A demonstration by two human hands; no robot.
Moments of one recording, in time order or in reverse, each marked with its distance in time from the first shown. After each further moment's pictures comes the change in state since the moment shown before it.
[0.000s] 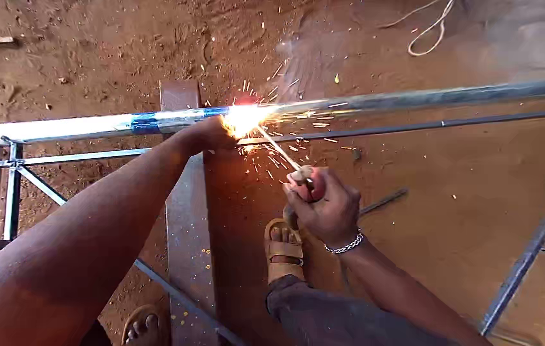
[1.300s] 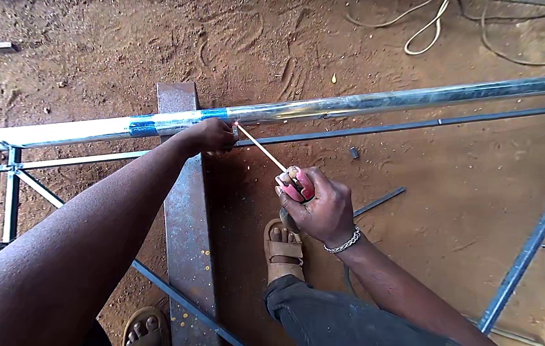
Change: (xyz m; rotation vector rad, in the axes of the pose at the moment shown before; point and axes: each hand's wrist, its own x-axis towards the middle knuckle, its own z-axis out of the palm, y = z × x) left_hand 0.011 0.003 0.001 -0.074 -0.069 -0.100; right_hand 0.003 0.000 0.001 -0.031 -0.096 -0.004
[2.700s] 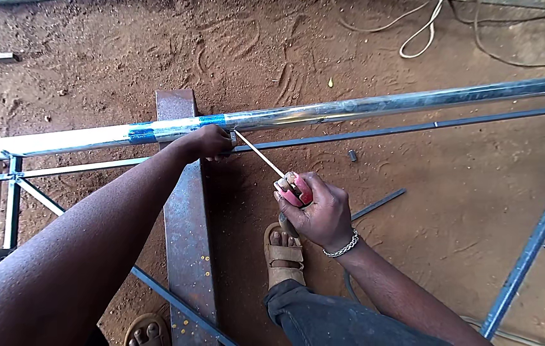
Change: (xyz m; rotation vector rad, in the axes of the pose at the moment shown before) left_hand 0.002 0.004 -0.001 -0.011 -0.013 -0.040; right_hand 0.001 0.002 0.001 0.002 0.003 0.005
